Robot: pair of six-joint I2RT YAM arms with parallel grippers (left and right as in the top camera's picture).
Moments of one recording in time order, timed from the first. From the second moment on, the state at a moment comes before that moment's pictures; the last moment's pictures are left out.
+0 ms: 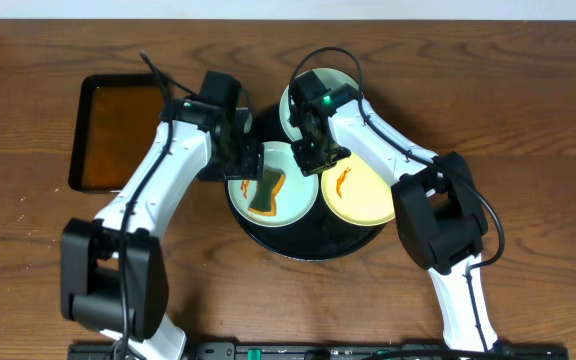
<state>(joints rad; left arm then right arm) -0.25 1.78 1.35 -1.00 0.18 -0.20 0.56 2.29 1.82 -1.02 -0.14 0.16</state>
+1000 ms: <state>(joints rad) -0.33 1.94 1.35 -0.97 0.29 -0.15 0.55 2.29 1.82 -1.02 -0.19 0.10</state>
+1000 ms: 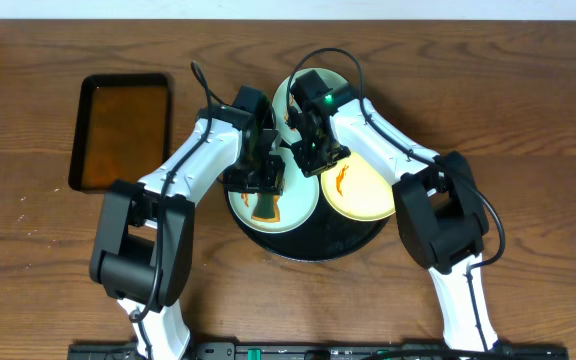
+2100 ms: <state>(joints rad) -0.33 1.85 1.23 -0.88 0.35 -0.31 0.55 2.29 1.82 -1.02 -0.23 0.10</state>
